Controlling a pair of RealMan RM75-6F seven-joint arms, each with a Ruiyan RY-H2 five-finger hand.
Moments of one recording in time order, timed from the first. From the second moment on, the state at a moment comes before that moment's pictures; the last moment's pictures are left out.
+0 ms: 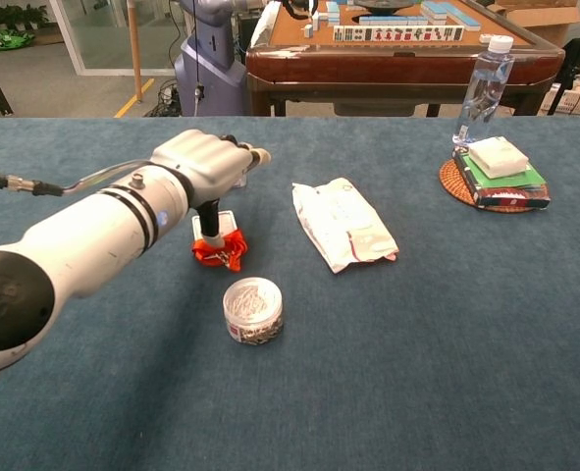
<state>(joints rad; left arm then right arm) -1.03 -1.87 -0.23 -1.33 0.68 1.17 1.07 0.03 -1.08 0.13 -1.40 -1.59 1.75 0.48</state>
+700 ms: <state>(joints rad) -0.91 -1.65 -0.18 -1.65 0.72 1.37 1.11 0.04 -1.09 0.12 -1.41 -1.61 1.73 0.43</state>
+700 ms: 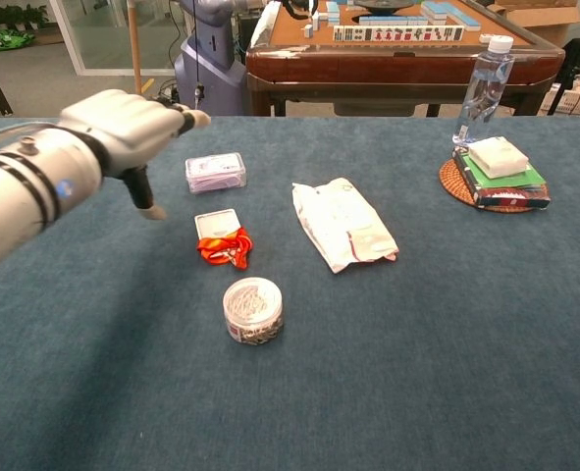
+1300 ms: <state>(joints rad) -0.47 -1.14 0.16 -2.09 1.06 1.67 0.87 0.06 -1.11 0.11 -1.46 -1.57 1.64 0.25</state>
